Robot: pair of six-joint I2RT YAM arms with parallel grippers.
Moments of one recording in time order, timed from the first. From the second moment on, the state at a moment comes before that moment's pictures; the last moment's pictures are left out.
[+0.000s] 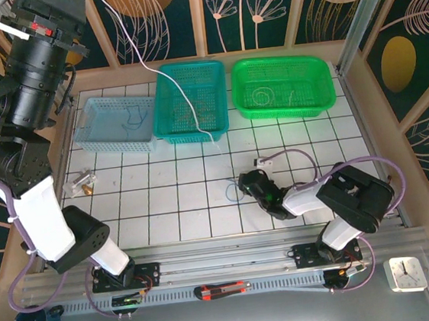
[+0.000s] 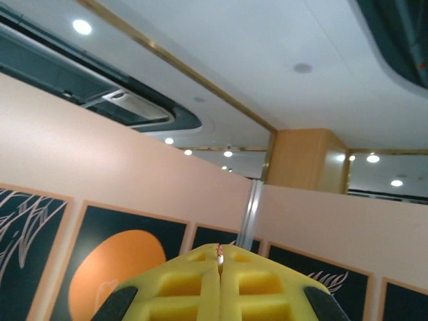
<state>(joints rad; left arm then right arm) -0.61 1.66 2.89 -0.61 -0.01 -0.34 0.86 1.54 0.39 0.41 0.49 0.83</state>
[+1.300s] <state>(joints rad) -0.61 1.29 2.10 -0.58 -0.36 -0.13 0.71 1.48 0.47 0.07 0.52 1.07</state>
